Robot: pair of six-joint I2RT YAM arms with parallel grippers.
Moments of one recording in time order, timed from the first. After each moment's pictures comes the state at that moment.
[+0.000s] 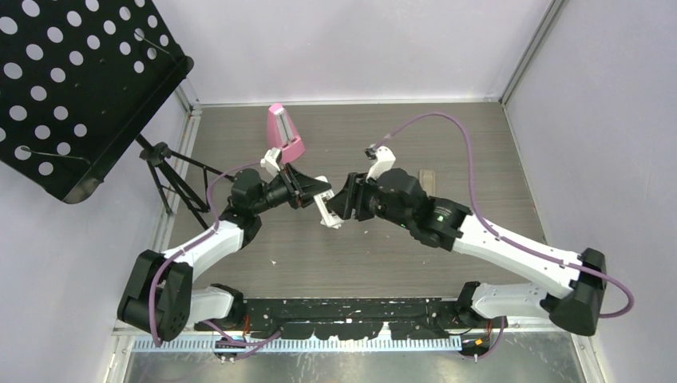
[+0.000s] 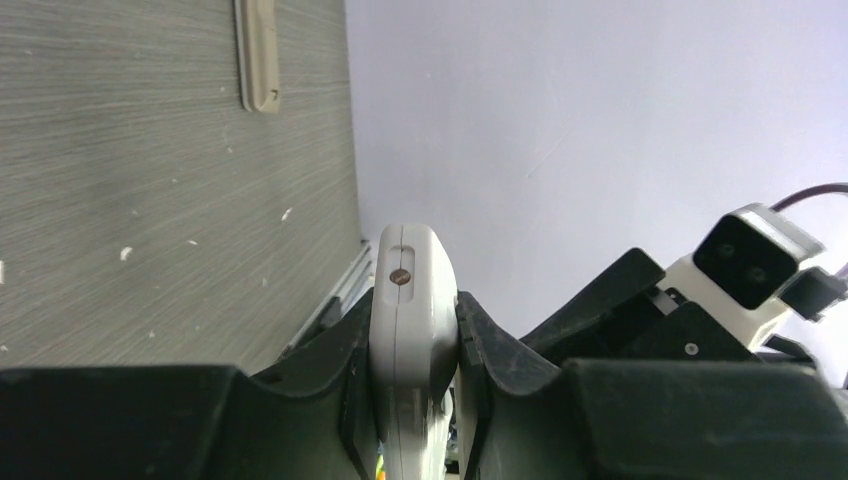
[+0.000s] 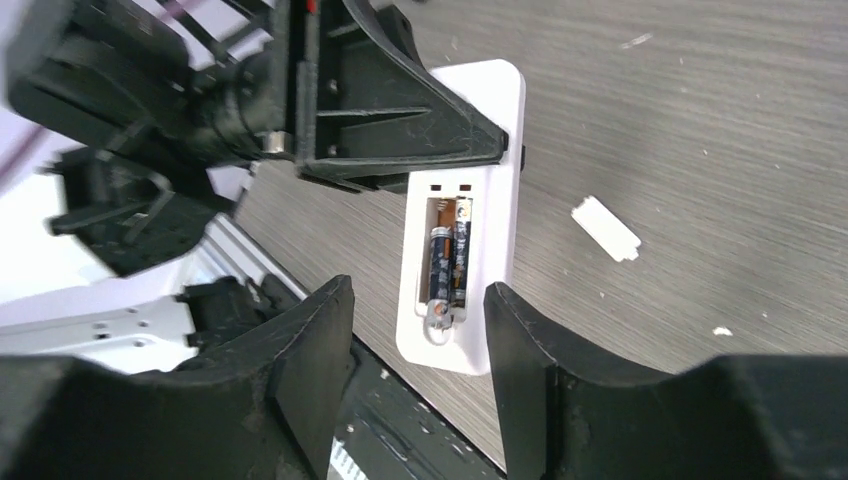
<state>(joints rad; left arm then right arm) -0.36 1.24 0.54 0.58 0.69 -1.37 1.00 1.21 1.07 -0.29 0.13 0.69</state>
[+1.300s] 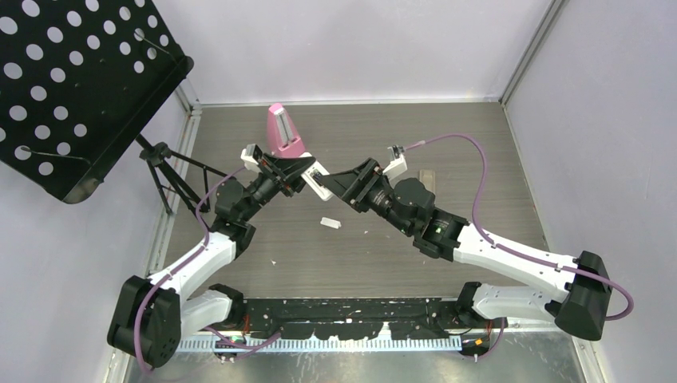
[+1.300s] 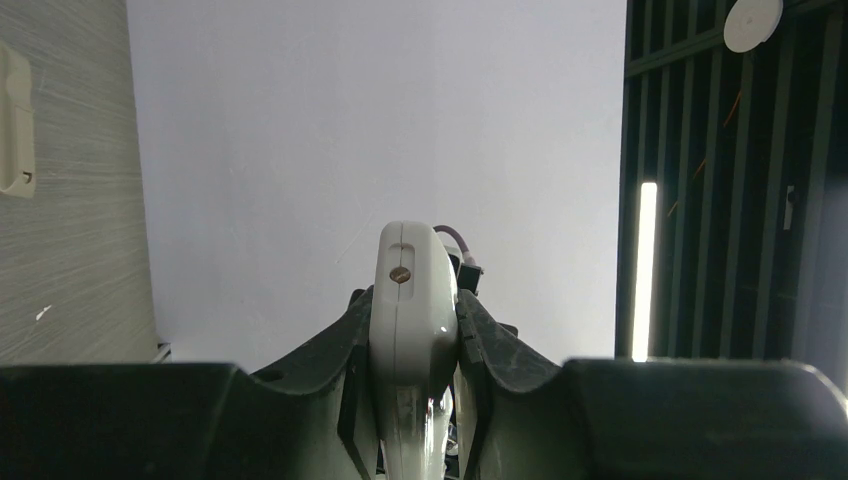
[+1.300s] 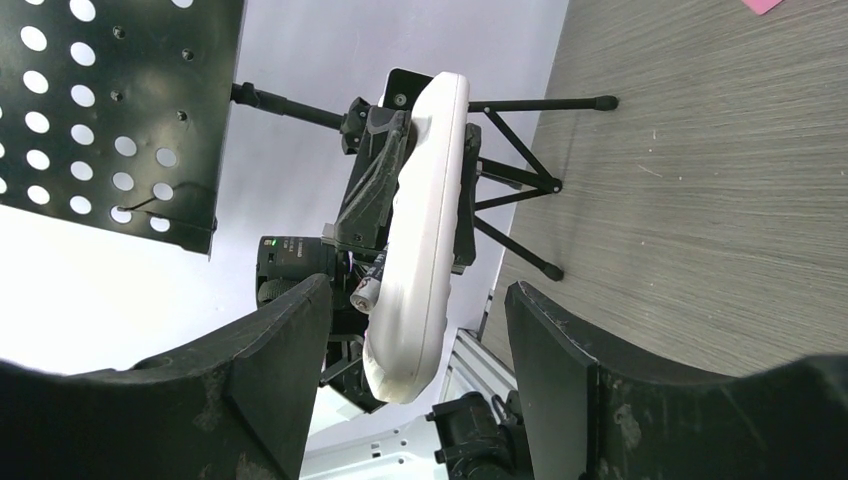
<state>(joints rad) -0.37 1.08 0.49 0.83 0.43 -1.81 1.00 1.11 0.85 0.23 0.21 1.18</state>
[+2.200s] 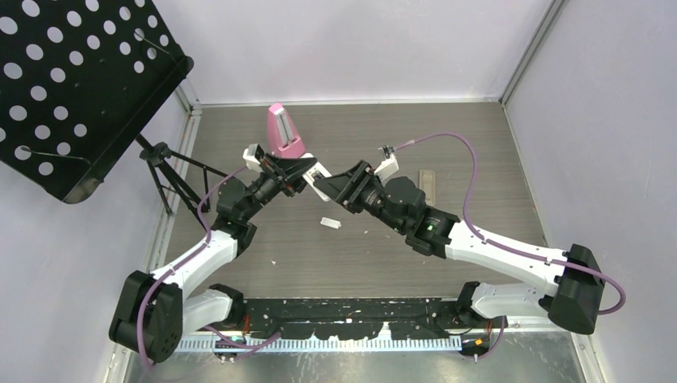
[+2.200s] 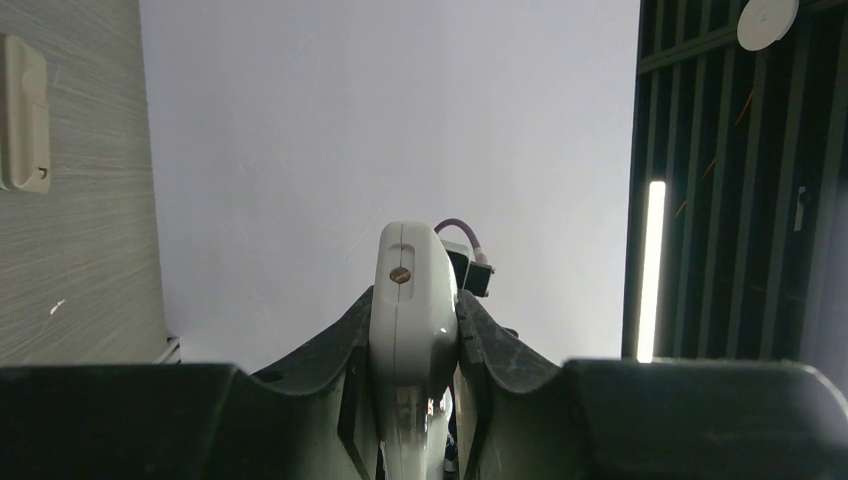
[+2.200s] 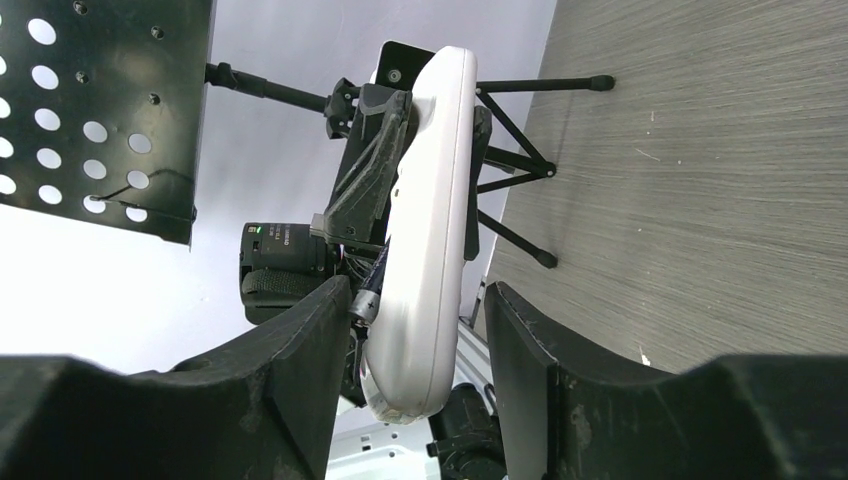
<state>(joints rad) -0.37 1.11 0.49 0.85 0.45 -1.80 1.00 1.18 0.88 0.24 0.19 1.18</state>
